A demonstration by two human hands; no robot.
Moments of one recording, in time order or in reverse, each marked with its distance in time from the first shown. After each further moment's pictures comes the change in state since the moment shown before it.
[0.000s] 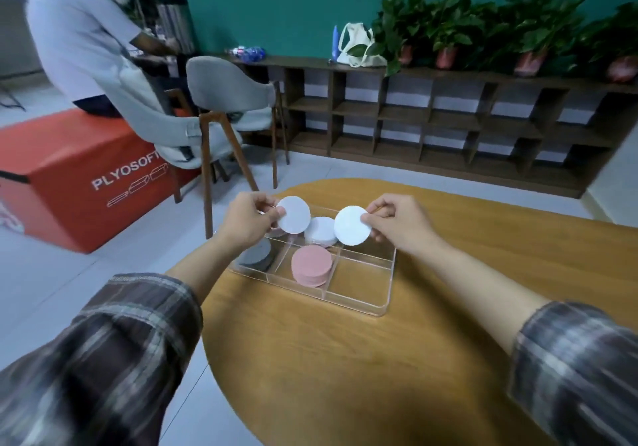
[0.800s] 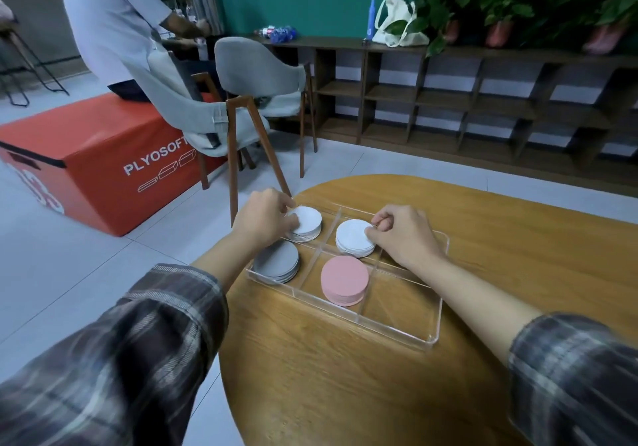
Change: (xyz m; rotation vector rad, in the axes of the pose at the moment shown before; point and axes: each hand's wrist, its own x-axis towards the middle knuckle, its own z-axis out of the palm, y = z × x) left_hand 0.049 -0.042 0.001 0.428 -0.017 0.023; right_hand 0.049 0.017 0.074 -0.200 0.017 -0.012
